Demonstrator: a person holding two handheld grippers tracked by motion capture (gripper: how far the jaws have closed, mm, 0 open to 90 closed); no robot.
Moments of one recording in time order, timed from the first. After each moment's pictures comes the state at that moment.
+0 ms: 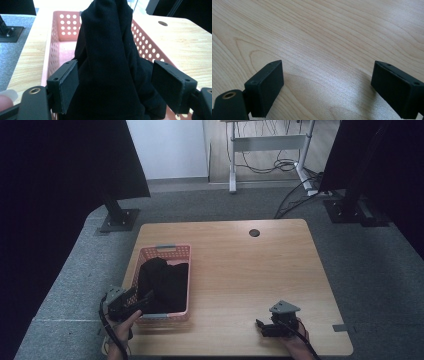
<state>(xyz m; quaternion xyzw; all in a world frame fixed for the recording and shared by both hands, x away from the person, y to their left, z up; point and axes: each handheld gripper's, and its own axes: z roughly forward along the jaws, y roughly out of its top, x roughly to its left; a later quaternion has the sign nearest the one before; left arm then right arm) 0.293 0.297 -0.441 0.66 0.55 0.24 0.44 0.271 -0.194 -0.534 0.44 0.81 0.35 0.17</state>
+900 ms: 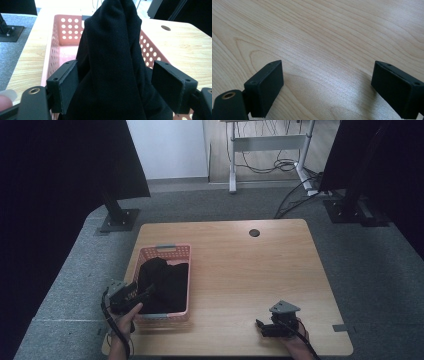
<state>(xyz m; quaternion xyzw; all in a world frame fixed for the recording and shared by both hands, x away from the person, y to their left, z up) 0.313 0.296 -0.442 0.66 0.56 0.23 0.45 0.271 -0.194 -0.534 0.45 0.81 0.35 0.17</state>
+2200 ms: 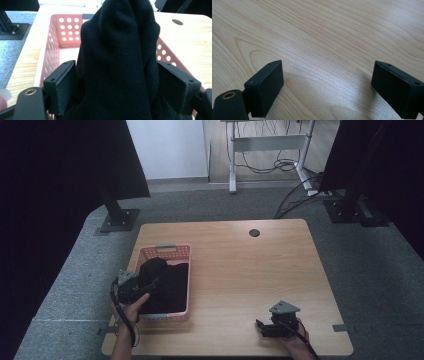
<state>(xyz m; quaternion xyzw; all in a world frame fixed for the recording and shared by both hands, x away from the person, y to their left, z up) 0.346 0.284 -0.445 0.67 0.57 0.24 0.41 0.270 -0.194 -0.534 0.45 0.81 0.34 0.17</state>
